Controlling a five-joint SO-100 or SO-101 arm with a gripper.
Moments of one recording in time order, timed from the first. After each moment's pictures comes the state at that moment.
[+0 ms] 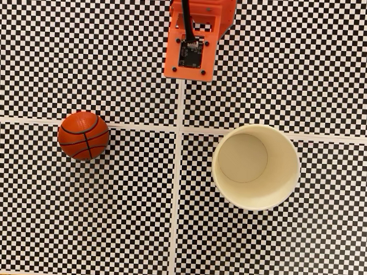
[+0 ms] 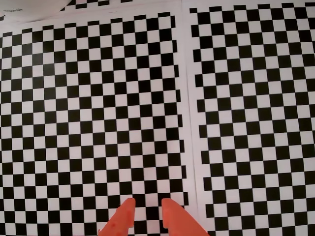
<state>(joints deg) 0.0 187.8 179.8 72.4 -87.4</state>
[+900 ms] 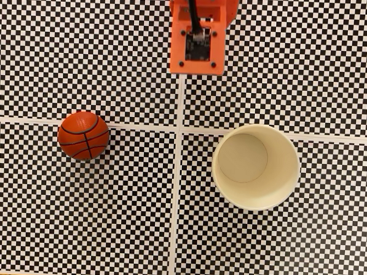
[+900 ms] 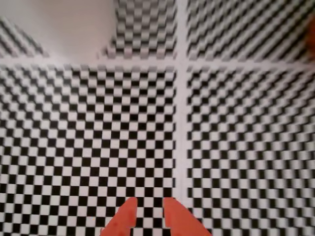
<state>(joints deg) 0.6 182.3 164.7 76.2 -93.8</state>
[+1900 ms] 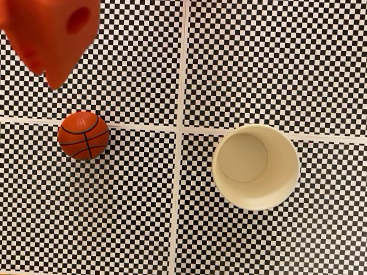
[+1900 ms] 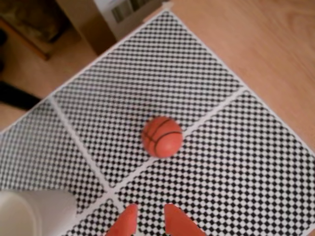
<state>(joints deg) 29.6 101.2 61.3 97.4 -80.4</state>
